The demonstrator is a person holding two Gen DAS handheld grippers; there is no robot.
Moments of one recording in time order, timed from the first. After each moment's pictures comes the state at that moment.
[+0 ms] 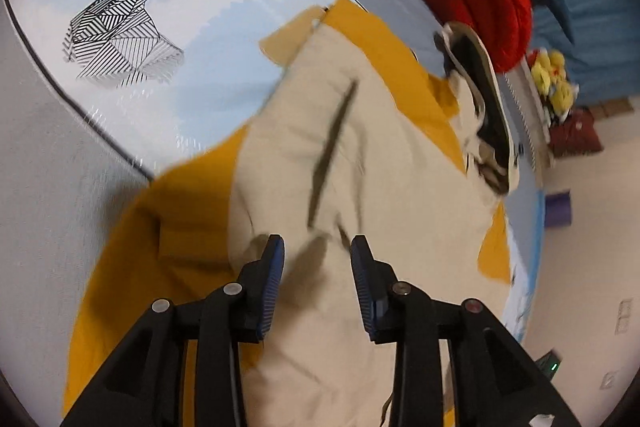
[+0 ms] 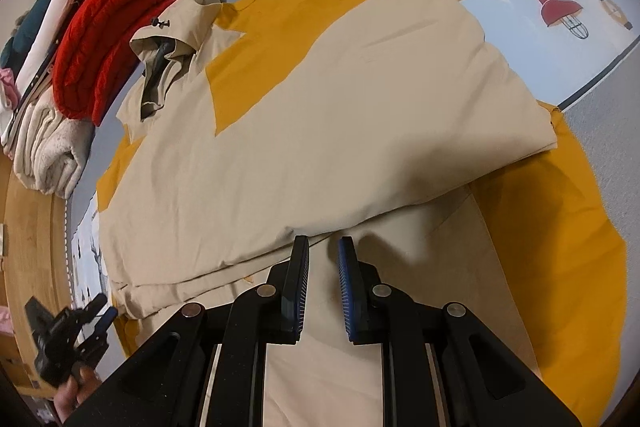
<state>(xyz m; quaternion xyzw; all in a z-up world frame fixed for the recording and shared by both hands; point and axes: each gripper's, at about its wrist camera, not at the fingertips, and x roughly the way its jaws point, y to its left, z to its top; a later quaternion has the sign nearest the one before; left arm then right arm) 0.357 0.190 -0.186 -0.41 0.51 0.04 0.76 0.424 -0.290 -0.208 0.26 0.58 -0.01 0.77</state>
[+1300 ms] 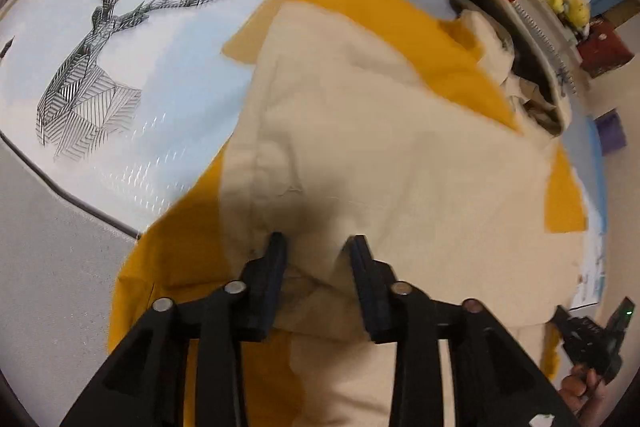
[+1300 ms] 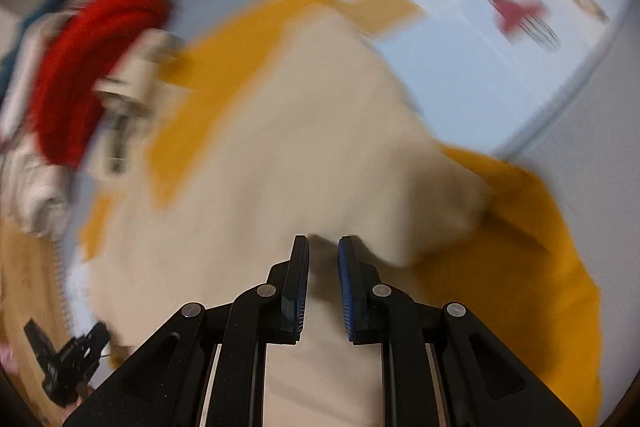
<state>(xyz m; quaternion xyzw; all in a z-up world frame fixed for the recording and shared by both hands) 0.391 0.160 -0.200 -0.22 0.57 0.05 0.79 0.434 -0.342 -0.231 0.29 0.58 -0.08 0.76</state>
